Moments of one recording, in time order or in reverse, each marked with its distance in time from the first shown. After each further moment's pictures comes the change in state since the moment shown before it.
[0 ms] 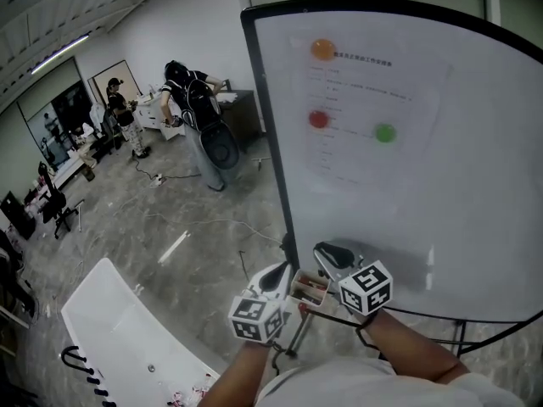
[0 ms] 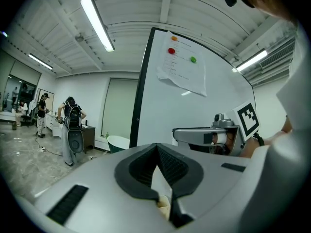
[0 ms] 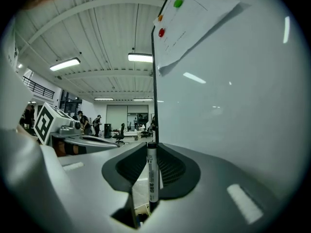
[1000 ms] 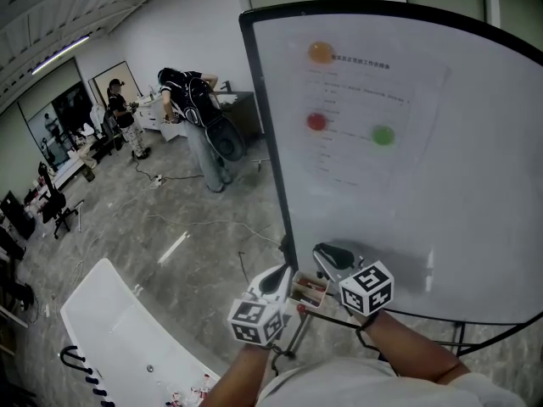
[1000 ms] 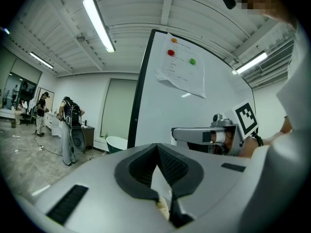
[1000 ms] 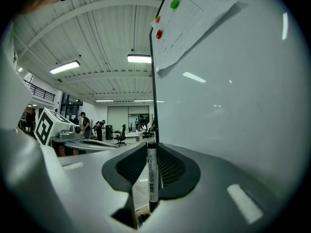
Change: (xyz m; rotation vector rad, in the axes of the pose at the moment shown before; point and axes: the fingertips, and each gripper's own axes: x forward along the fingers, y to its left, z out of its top) left arm 0.001 -0.004 0.001 -0.013 -0.020 -0.007; right arm -0.002 -0.002 0.005 0.027 -0.009 0.016
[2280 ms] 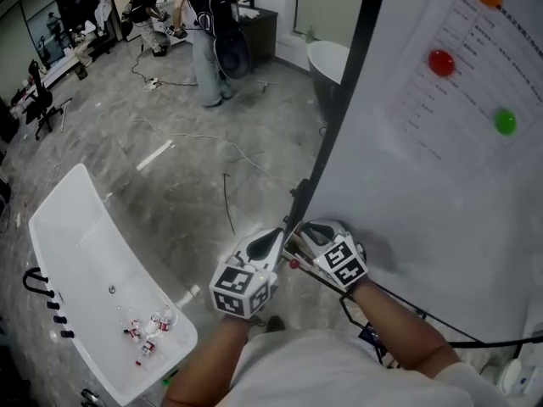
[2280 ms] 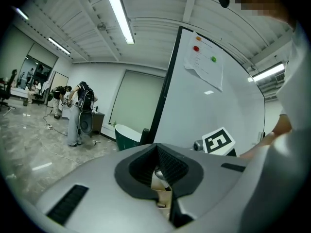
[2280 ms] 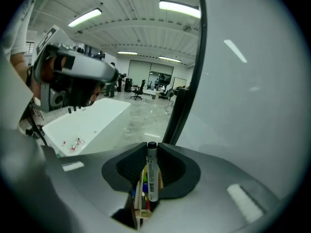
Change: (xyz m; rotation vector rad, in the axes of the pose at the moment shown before) left arm -0.016 0.063 -0.069 -0.167 0.043 0.079; right arm 0.085 0.015 -0.188 -0.340 0.510 0.168
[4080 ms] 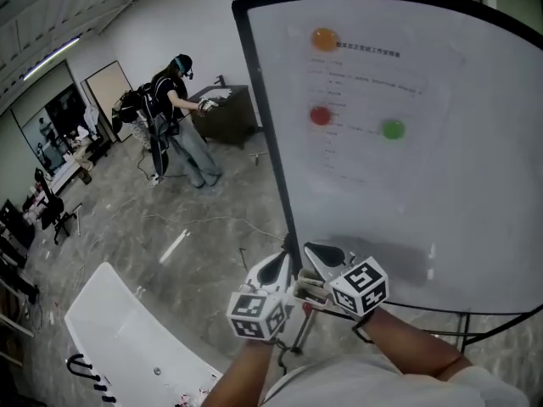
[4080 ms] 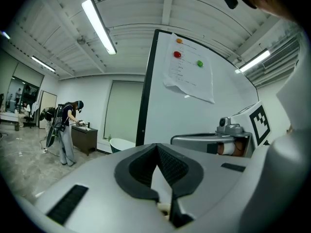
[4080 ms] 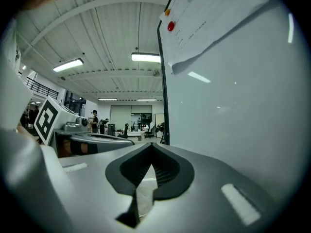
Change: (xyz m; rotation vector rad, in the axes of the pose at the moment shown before) left arm 0.018 -0.061 0.090 0.177 -0.054 -0.038; right arm -0.147 -0.034 0.140 0.297 -0.500 -0.142
